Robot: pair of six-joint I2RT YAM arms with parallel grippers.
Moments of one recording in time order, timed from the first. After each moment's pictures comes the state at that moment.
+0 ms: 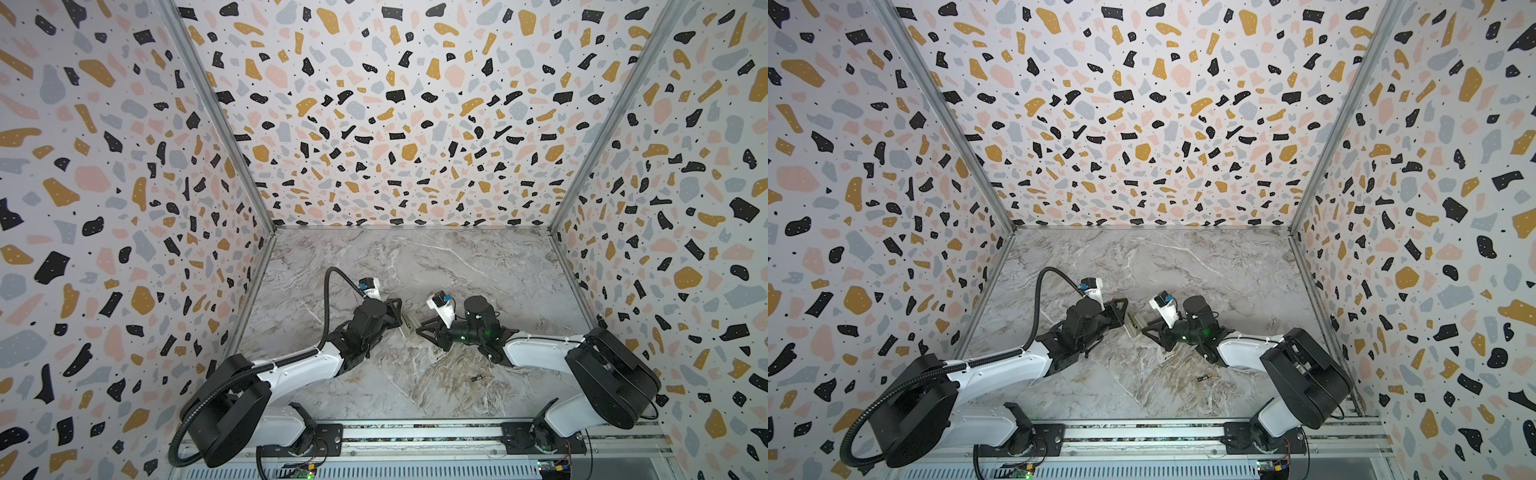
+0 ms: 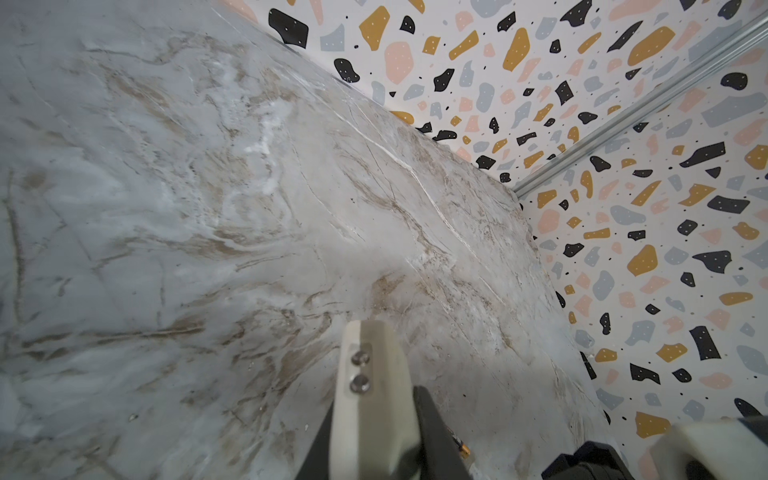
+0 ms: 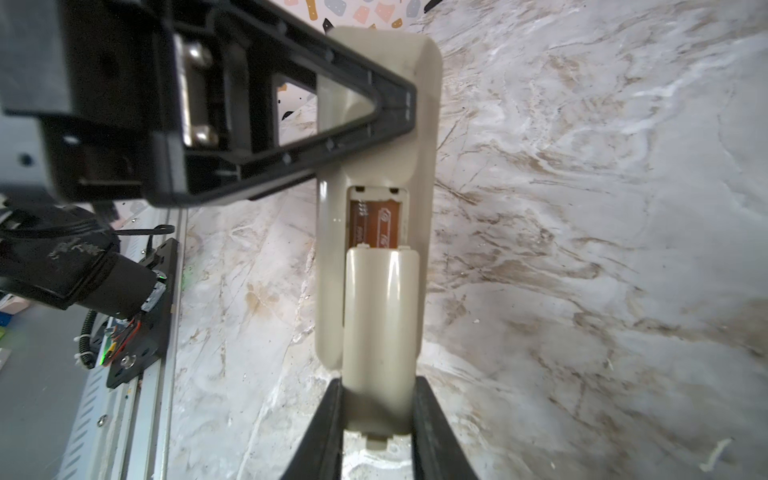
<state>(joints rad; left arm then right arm) -0.72 1.30 0.56 0.33 -0.21 -0.82 0.67 1.51 0.55 0.48 -0.57 0.14</state>
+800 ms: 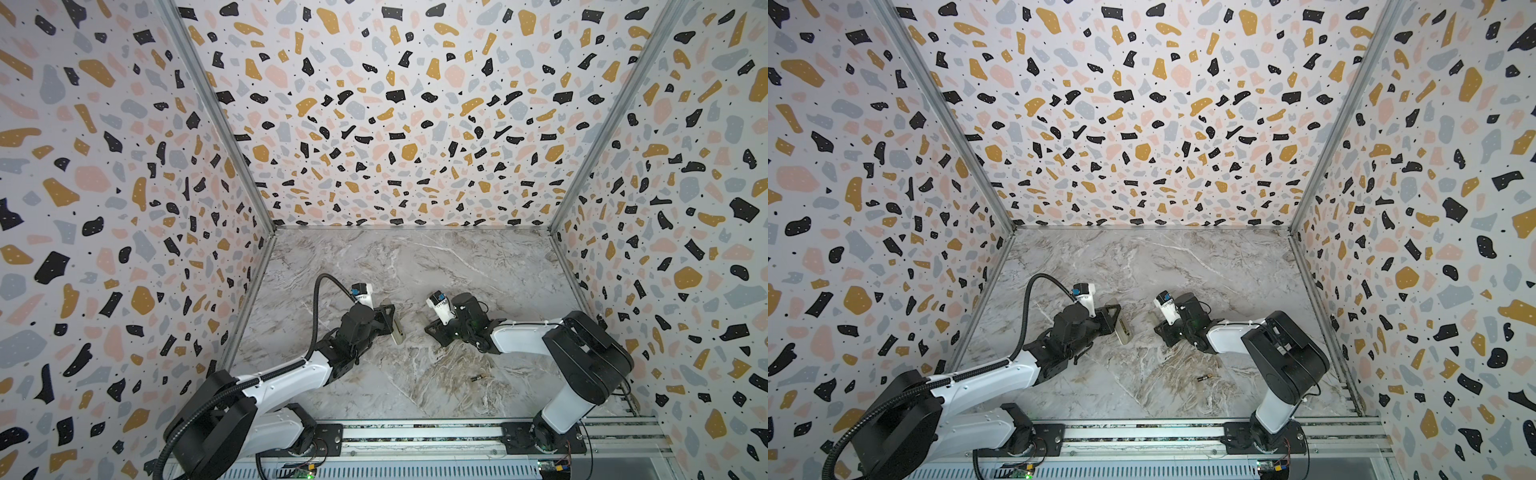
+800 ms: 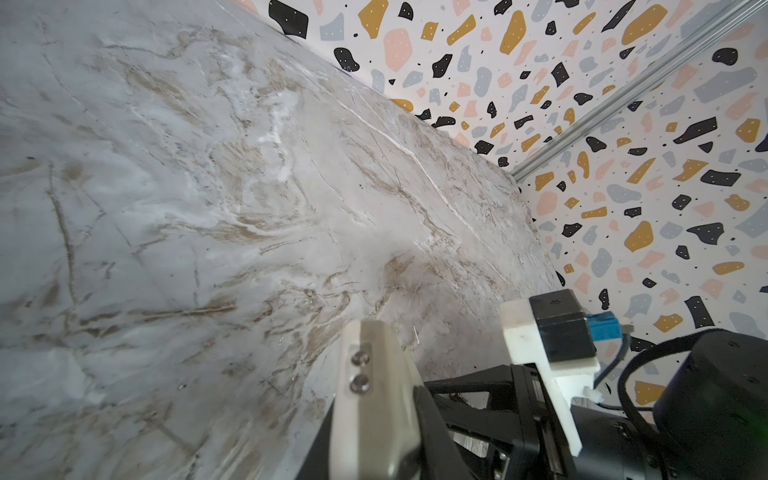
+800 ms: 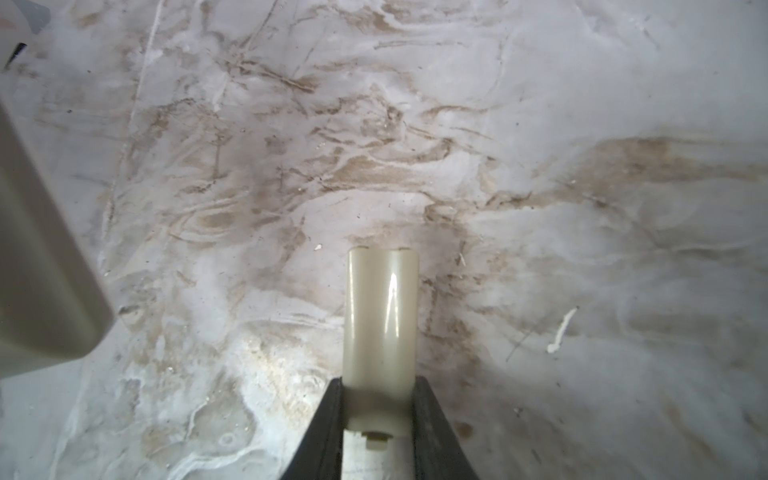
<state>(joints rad) -0.69 1.21 0.47 0.33 -0.13 -0.76 0.66 1.68 0.68 0.23 -0.30 0.09</state>
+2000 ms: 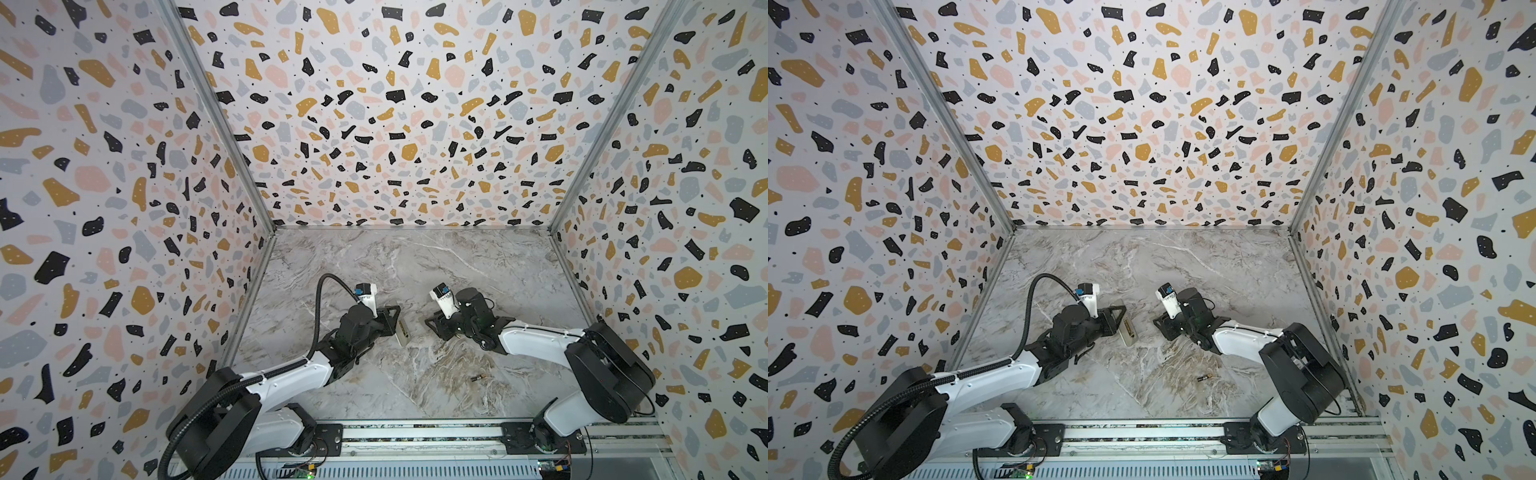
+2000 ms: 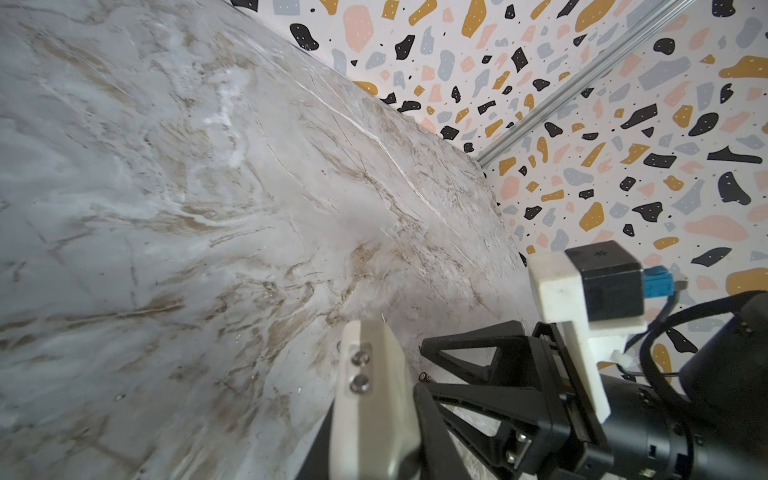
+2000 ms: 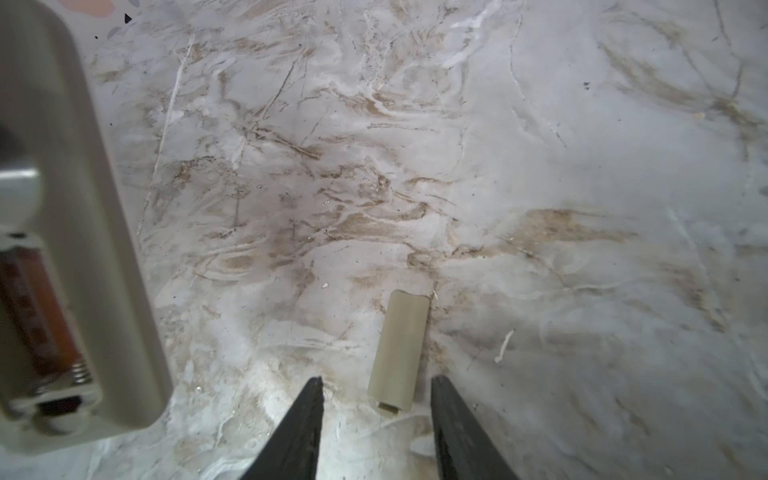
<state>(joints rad) -0.68 1.23 0.45 0.41 -0.01 -0.76 0.66 1.50 0.69 0.15 -0.23 0.10</state>
